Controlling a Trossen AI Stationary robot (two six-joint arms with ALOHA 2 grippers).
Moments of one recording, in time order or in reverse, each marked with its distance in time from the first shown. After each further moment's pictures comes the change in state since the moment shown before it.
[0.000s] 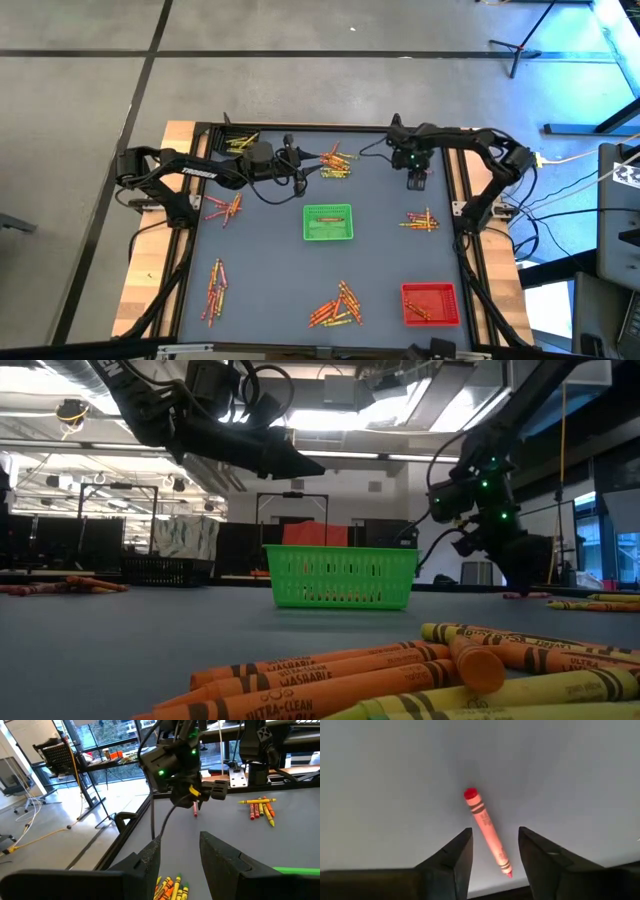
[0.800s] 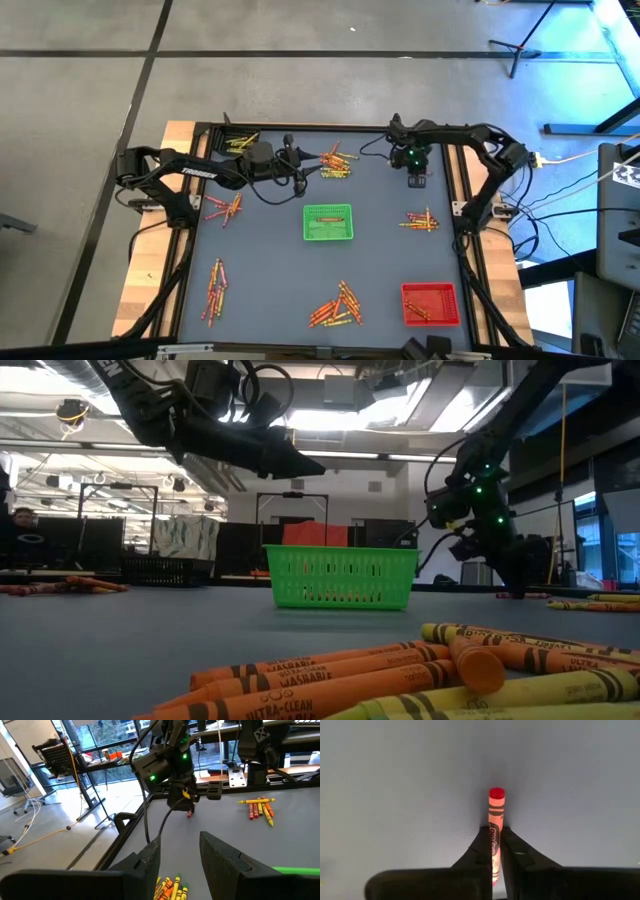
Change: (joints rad) left arm -0.004 0.000 0.000 0.000 0.000 0.004; right arm -0.026 0.077 0.041 -0.010 -0.034 -0.100
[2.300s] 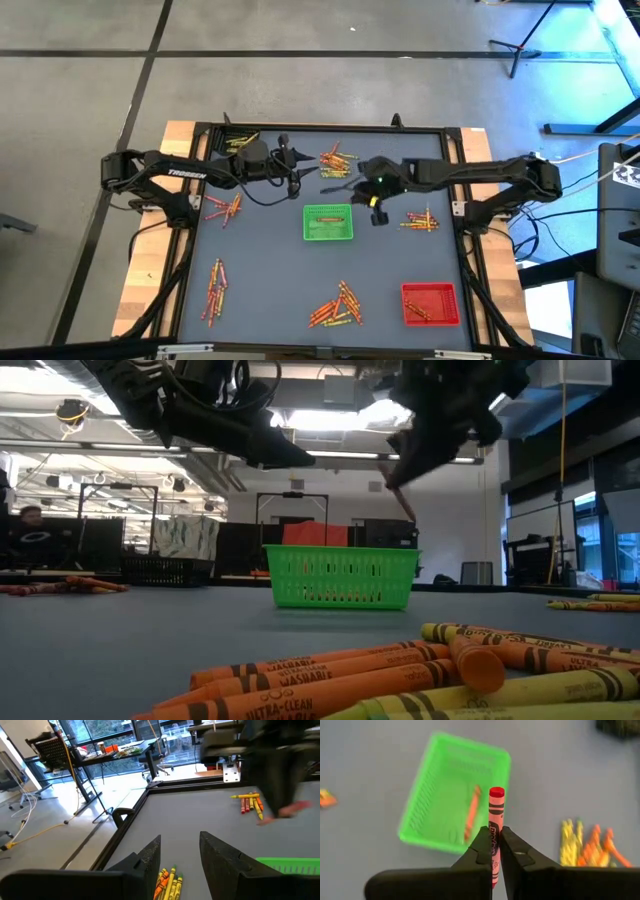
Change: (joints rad) left arm -0.014 -0.119 0.000 -0.167 -0.008 0.000; right arm 0.694 -0.352 0.041 0.516 -0.309 0.276
